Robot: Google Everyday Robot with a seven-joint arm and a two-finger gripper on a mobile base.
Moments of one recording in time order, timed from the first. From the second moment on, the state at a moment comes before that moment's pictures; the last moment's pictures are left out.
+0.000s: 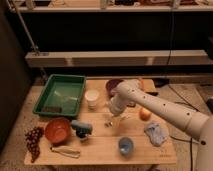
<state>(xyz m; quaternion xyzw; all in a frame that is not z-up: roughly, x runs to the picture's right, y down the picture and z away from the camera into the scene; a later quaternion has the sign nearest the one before) 0.021 0.158 0.840 -0.31 -0.25 -0.12 0.91</state>
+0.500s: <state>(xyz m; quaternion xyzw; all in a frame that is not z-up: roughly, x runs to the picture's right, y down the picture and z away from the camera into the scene) 0.000 0.140 0.821 -0.30 -0.26 -0.16 0.90</state>
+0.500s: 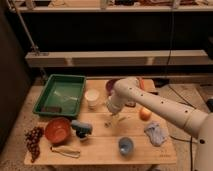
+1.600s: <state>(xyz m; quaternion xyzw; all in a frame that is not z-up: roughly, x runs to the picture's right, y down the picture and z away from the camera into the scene) -0.234 0.088 0.685 -0.22 -0.31 -0.46 0.80</state>
